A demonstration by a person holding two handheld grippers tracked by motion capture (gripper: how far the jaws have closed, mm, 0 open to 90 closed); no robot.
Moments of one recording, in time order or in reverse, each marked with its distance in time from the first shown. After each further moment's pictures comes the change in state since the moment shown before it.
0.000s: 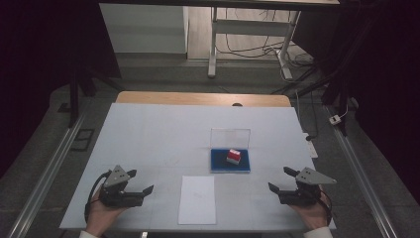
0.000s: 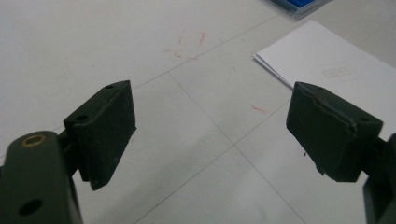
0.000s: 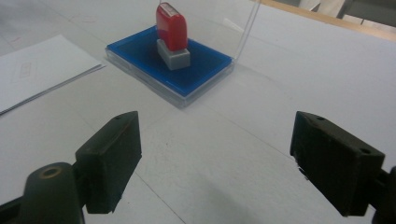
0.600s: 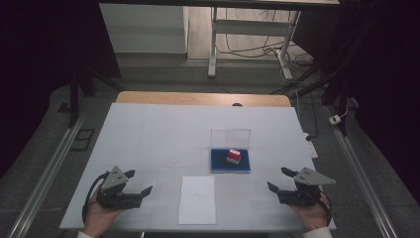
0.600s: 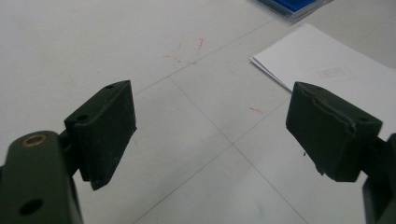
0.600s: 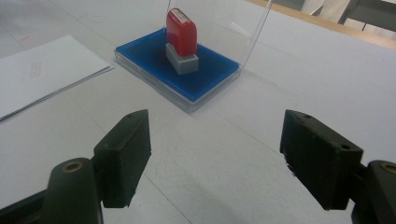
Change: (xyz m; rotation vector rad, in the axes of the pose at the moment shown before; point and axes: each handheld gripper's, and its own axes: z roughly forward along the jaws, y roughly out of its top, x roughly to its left) left arm -0.002 0.000 -0.008 -0.020 0.007 0.023; right arm 0.006 0.007 -0.004 -0.001 -0.006 -0.017
